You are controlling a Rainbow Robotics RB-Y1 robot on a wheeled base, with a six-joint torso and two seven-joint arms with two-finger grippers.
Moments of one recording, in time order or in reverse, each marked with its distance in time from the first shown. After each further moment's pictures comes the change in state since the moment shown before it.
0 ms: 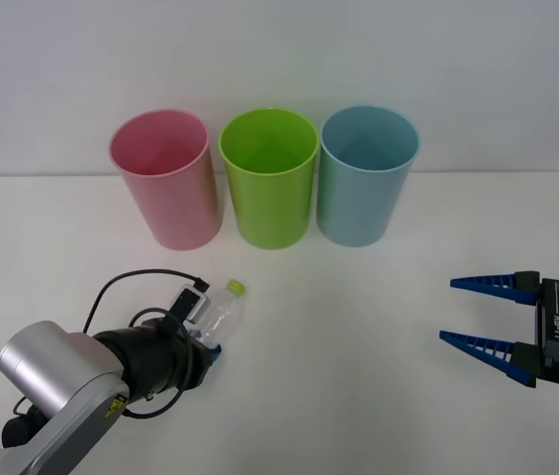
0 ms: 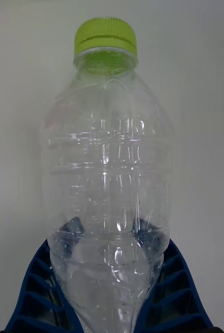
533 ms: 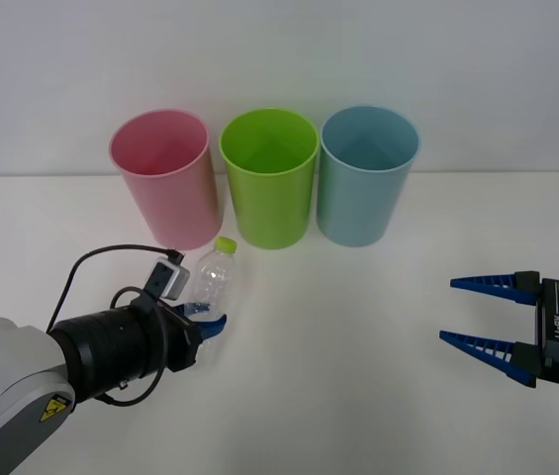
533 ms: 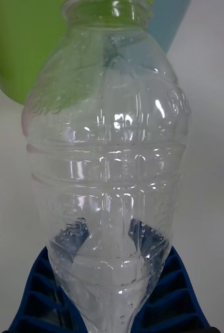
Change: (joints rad) right arm 0.000 0.000 0.000 0.000 0.000 0.000 0.000; left arm 0.035 0.224 0.015 -0.127 0.302 0.300 -0.002
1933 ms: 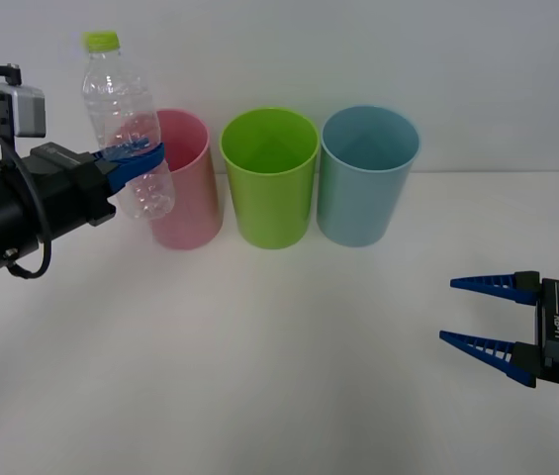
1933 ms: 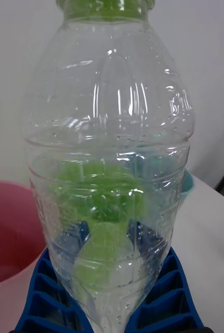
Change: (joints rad) right arm 0.000 0.000 0.000 0.000 0.000 0.000 0.000; left arm -0.143 0.394 0.176 -0.031 0.837 0.493 -0.295
